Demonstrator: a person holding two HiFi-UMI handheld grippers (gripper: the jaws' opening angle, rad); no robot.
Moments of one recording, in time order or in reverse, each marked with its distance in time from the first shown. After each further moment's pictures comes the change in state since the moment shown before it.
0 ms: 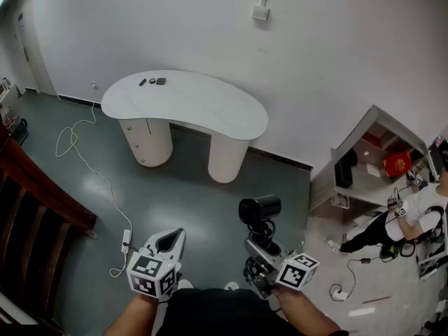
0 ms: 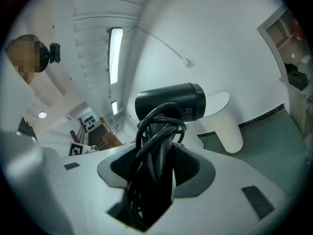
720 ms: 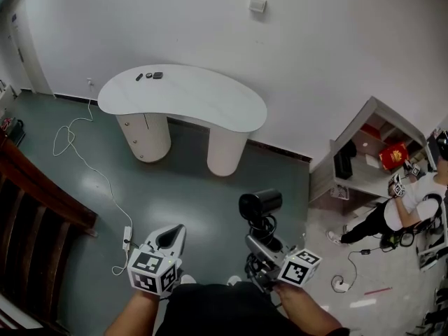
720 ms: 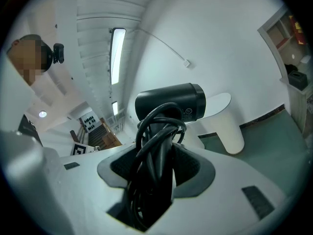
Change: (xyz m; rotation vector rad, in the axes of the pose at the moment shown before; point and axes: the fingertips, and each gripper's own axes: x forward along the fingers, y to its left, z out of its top) left arm -0.003 0.009 -0.007 0.000 0.020 -0.015; right arm 0.002 0.013 -0.004 -0.034 -0.004 0.005
